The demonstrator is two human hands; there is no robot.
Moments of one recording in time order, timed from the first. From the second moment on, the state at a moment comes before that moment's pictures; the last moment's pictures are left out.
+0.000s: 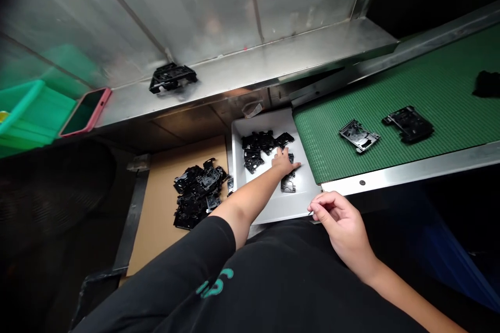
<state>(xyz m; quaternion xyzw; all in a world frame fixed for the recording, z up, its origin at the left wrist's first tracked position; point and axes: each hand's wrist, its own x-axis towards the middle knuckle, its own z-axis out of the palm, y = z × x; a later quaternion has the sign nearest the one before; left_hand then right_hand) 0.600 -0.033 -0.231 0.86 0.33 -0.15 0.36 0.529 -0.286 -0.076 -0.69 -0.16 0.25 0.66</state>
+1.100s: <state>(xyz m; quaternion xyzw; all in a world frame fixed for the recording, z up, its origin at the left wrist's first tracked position) 0.401 -0.079 -0.064 0.17 0.12 0.01 0.98 0.512 -0.213 -0.037 -0.60 -0.27 0.14 0.74</state>
